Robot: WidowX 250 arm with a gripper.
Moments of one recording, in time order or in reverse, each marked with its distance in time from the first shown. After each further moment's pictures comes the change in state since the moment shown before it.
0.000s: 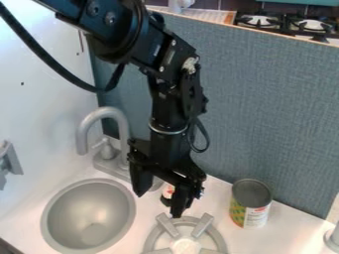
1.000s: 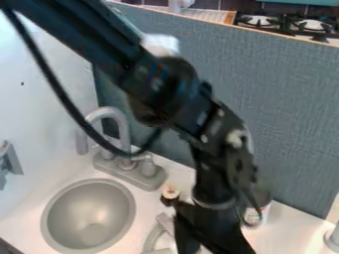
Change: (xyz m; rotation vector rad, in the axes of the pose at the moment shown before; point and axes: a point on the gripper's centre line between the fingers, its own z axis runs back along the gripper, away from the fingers) arm -0.028 -0.093 -0.037 -0.134 -0.004 -0.241
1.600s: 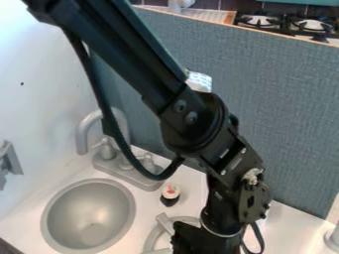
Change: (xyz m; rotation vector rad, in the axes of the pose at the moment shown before) arm -0.003 0.009 -0.026 0.120 0.074 0.124
